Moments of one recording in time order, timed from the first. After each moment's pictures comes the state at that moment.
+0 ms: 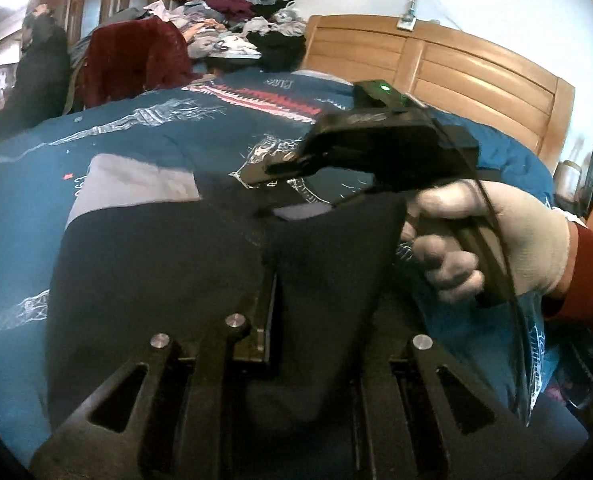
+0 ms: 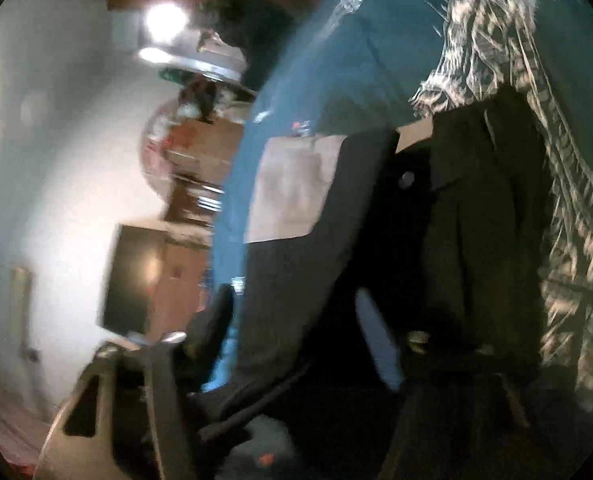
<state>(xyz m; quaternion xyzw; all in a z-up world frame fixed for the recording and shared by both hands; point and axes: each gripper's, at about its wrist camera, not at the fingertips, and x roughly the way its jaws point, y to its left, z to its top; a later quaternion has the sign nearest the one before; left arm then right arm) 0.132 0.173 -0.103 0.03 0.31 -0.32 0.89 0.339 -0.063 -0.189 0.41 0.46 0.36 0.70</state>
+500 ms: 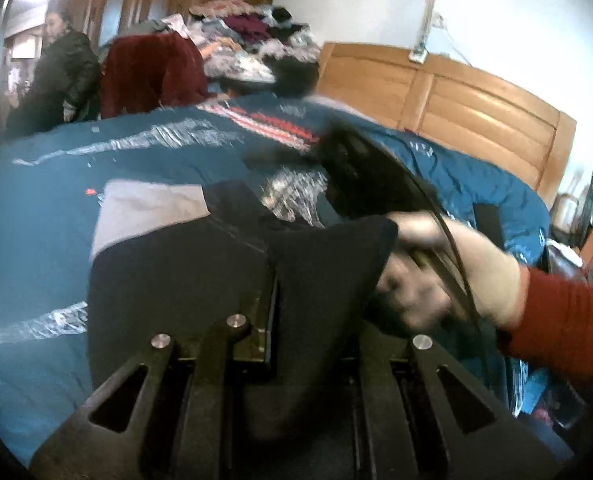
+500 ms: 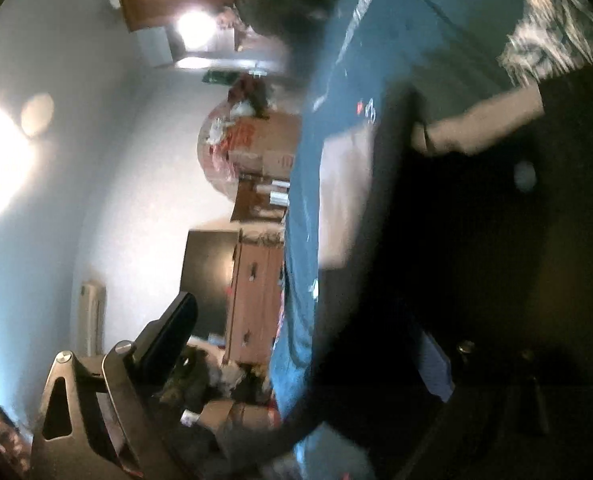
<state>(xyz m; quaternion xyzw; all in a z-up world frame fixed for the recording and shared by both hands) 0.121 0.183 -0.082 0.01 0.30 -0.32 0.90 0.386 -0.021 -0.204 0.48 0.43 0.43 0.63</state>
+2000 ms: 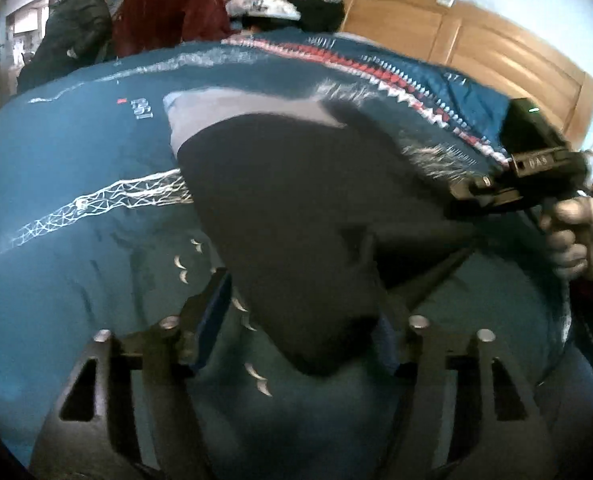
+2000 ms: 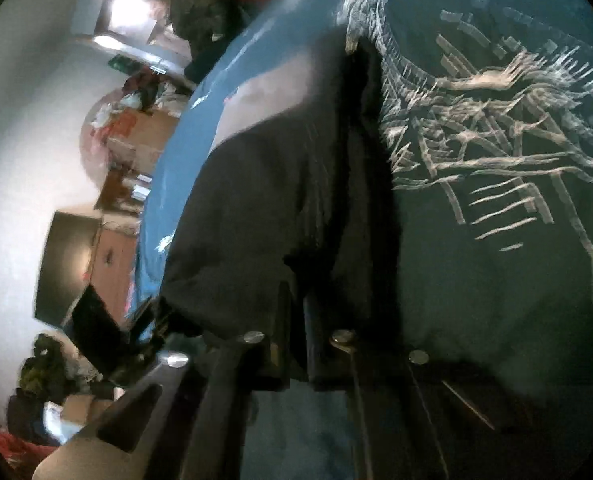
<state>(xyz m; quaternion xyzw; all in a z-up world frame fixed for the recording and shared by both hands) 0.138 0.257 -0.155 0.04 0.39 -0.28 0.88 0.200 -0.107 -0.209 0.31 0.49 0.23 0.78</state>
